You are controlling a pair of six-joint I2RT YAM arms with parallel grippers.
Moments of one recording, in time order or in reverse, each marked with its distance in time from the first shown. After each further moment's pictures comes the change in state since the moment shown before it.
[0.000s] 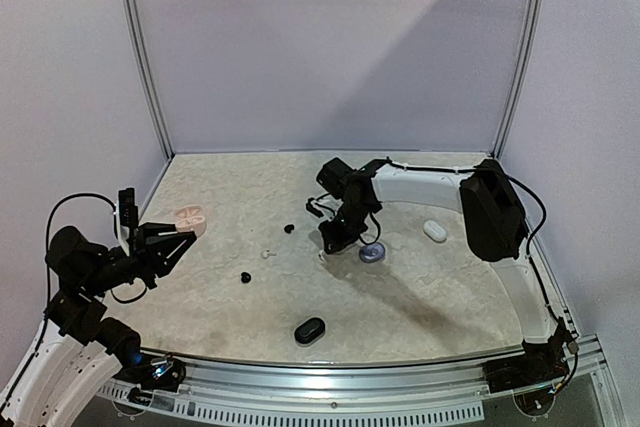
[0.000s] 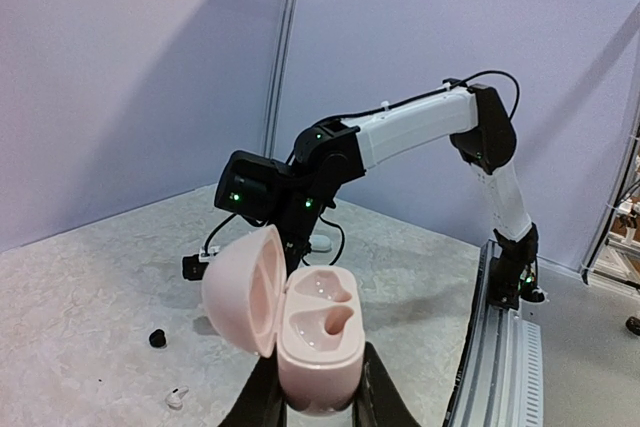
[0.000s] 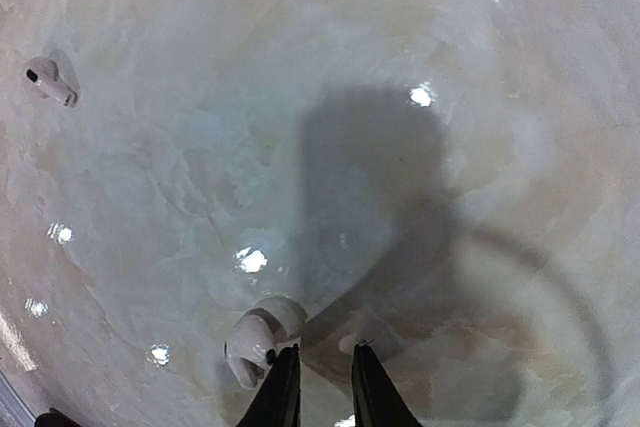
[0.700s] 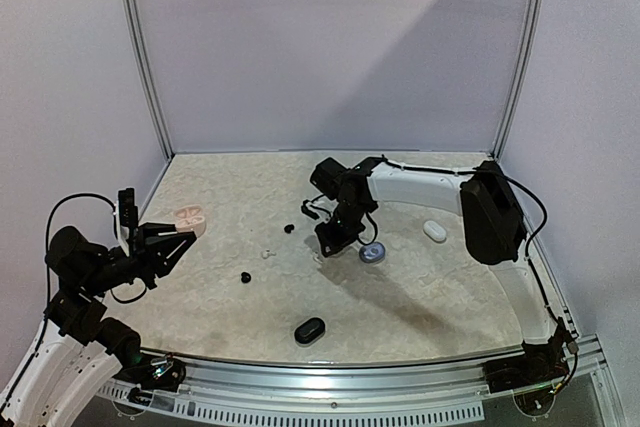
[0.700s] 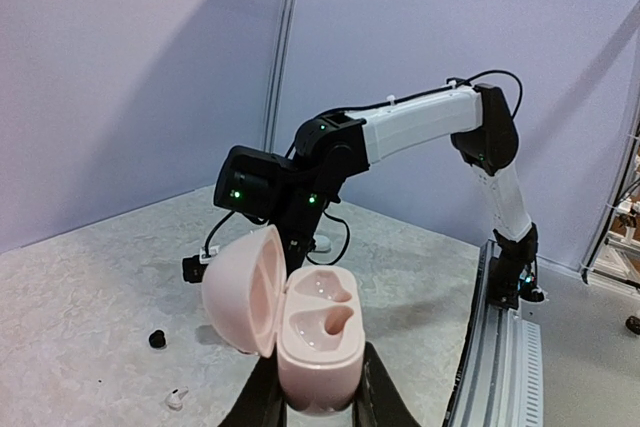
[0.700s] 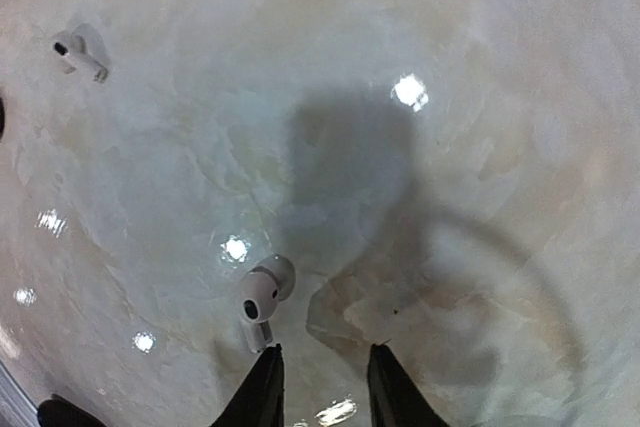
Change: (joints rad) left arm 0.000 -0.002 0.000 0.000 0.002 0.001; right arm 0.032 0.000 0.045 -0.075 0.020 -0.010
